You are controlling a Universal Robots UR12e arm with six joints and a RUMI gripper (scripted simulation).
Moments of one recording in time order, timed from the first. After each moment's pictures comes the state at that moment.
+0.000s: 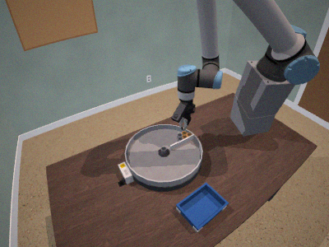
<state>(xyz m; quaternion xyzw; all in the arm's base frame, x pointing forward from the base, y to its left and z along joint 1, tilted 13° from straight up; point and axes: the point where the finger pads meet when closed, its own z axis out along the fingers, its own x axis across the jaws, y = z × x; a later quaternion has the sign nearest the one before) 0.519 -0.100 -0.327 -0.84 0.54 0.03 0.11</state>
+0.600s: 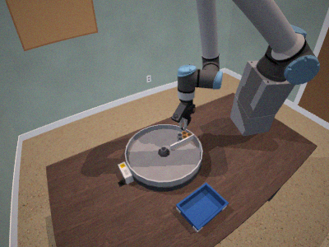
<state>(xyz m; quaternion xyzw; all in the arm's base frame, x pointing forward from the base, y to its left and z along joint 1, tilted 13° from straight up) 0.519 -0.100 -0.328 -0.84 0.54 0.03 0.11</state>
